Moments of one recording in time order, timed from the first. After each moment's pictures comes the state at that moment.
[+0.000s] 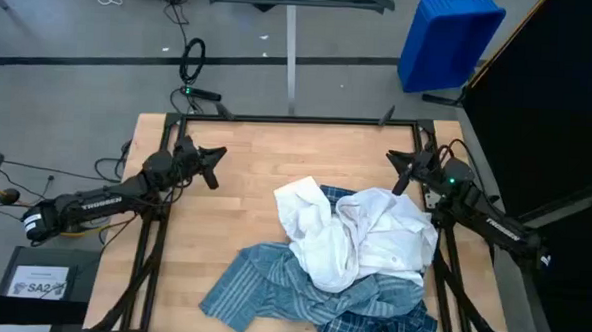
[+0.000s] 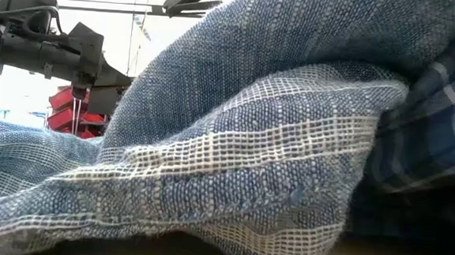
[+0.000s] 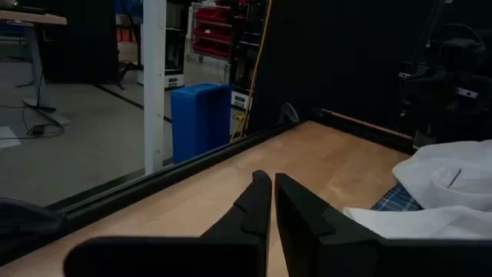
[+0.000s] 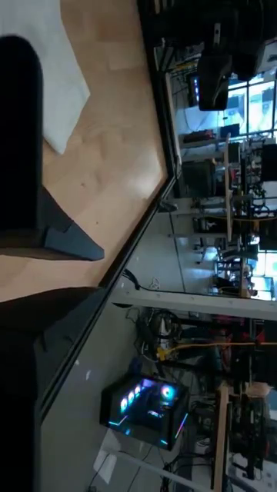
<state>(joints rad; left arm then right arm) 0.52 0.43 0.01 0.41 -0.09 -0.19 -0.63 0.01 0.07 -0.10 0.03 -0.02</state>
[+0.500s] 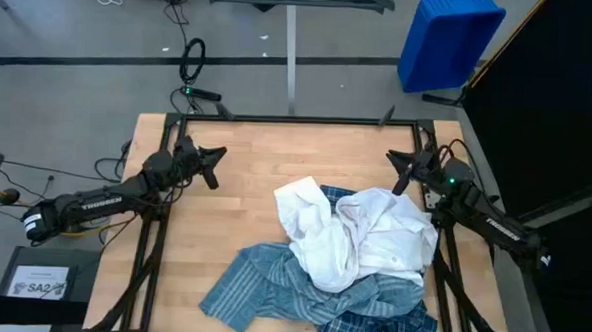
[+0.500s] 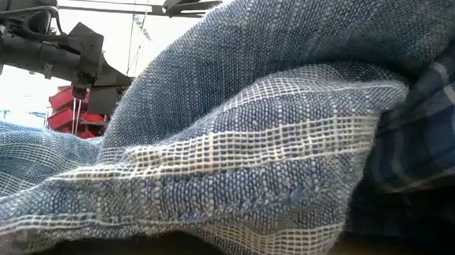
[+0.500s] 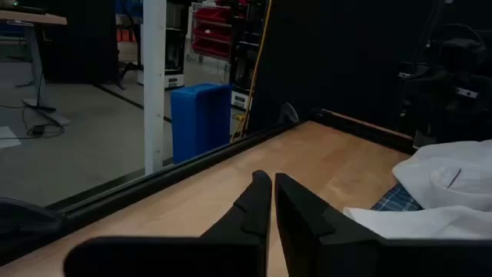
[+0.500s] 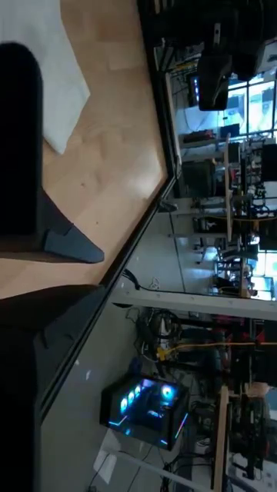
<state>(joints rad) 0.52 0.43 0.01 0.41 -0.09 -0.19 -0.63 0.01 0.07 -0.10 0.03 -0.02</state>
